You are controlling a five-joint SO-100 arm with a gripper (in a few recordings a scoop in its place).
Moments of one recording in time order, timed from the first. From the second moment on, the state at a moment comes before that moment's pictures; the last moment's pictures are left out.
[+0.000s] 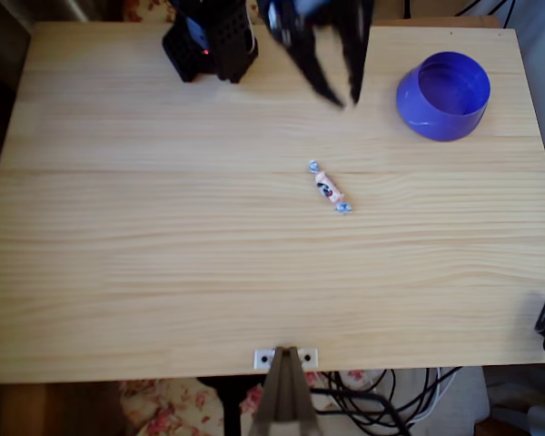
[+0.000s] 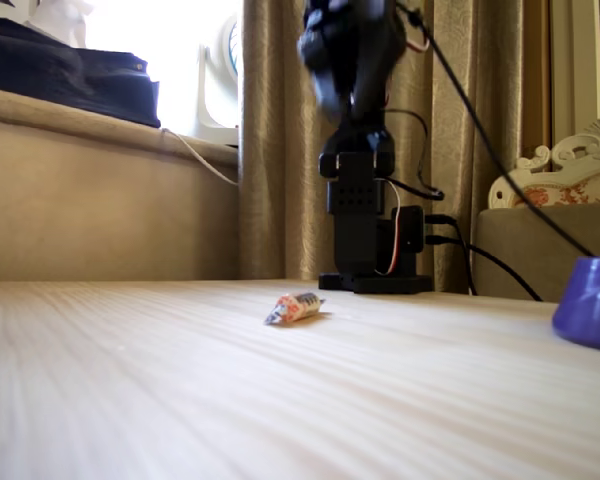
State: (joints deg) arm -41.8 140.3 131.5 62.1 31.3
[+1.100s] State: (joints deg) arm -36.8 101.0 122.6 47.2 19.3
